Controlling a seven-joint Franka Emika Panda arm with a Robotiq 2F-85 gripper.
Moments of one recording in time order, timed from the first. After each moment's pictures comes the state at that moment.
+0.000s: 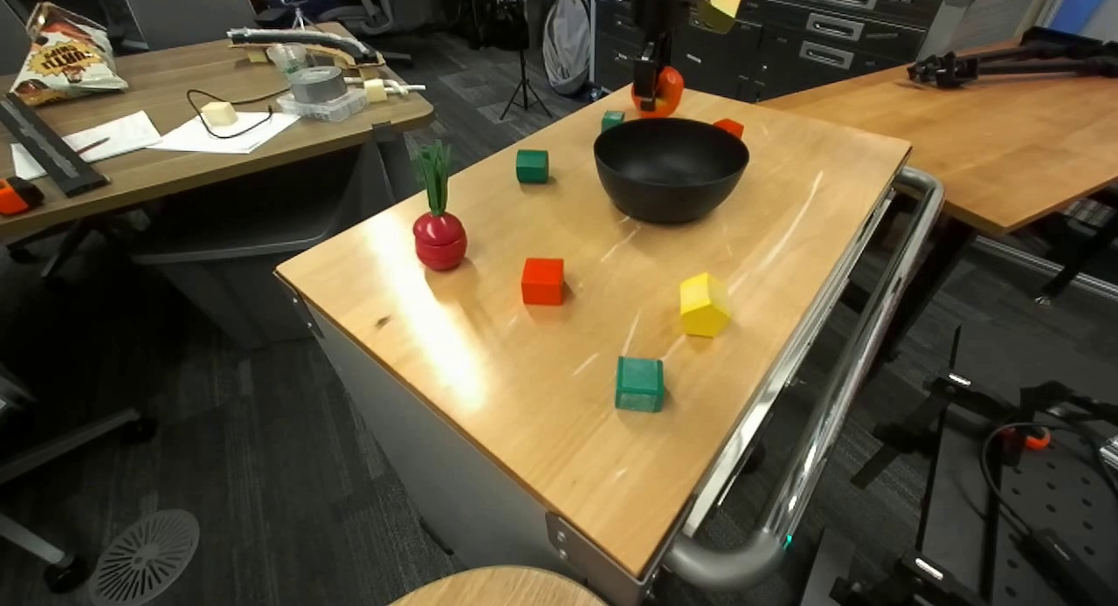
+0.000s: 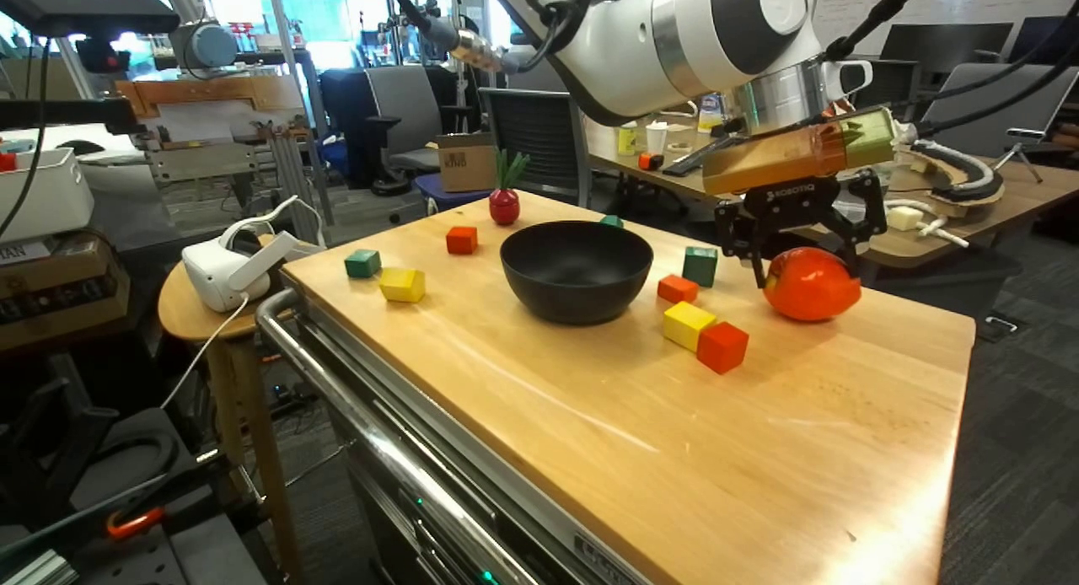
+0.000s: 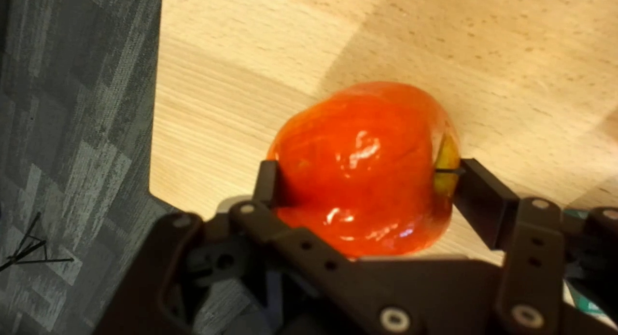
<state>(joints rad) -0.19 0.60 -0.13 -1.58 -0.36 2.40 -0.35</state>
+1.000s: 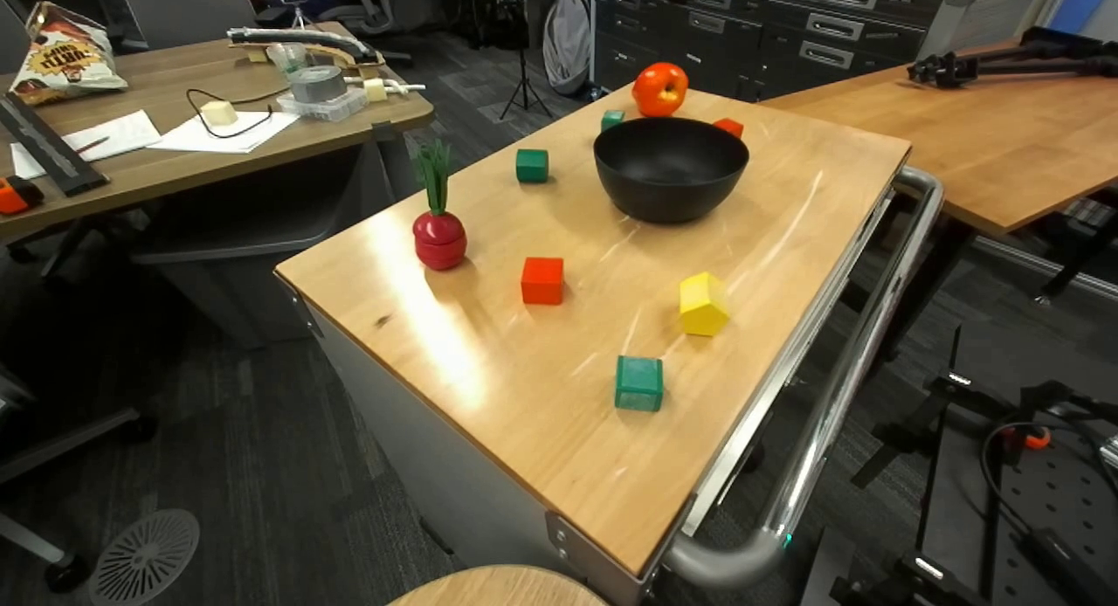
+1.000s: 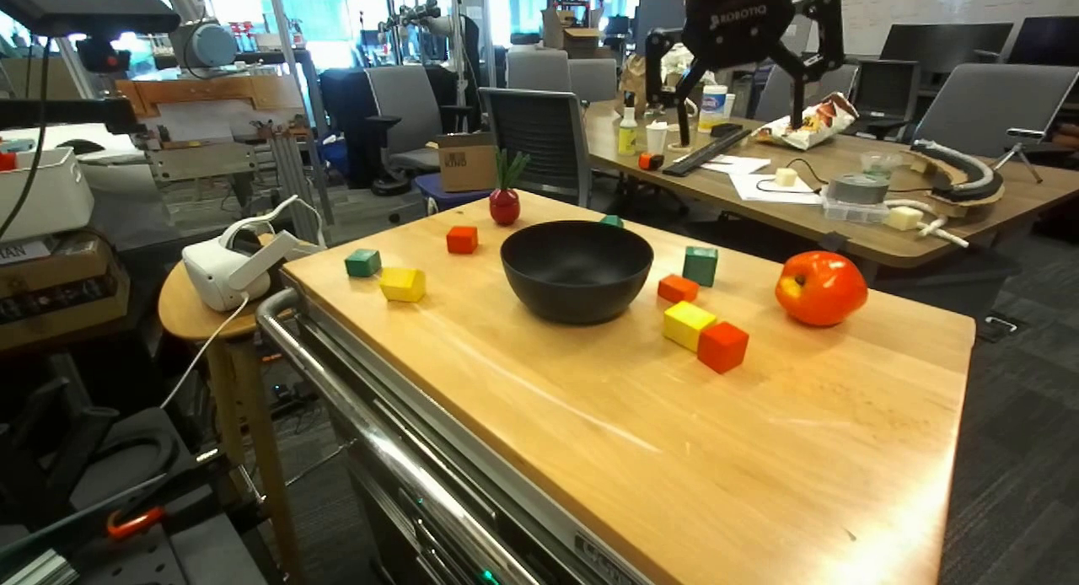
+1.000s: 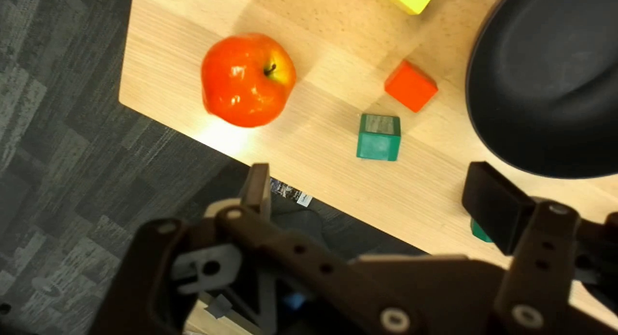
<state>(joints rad) -0.23 0.17 -0.04 -1.84 -0.10 2.27 -0.66</state>
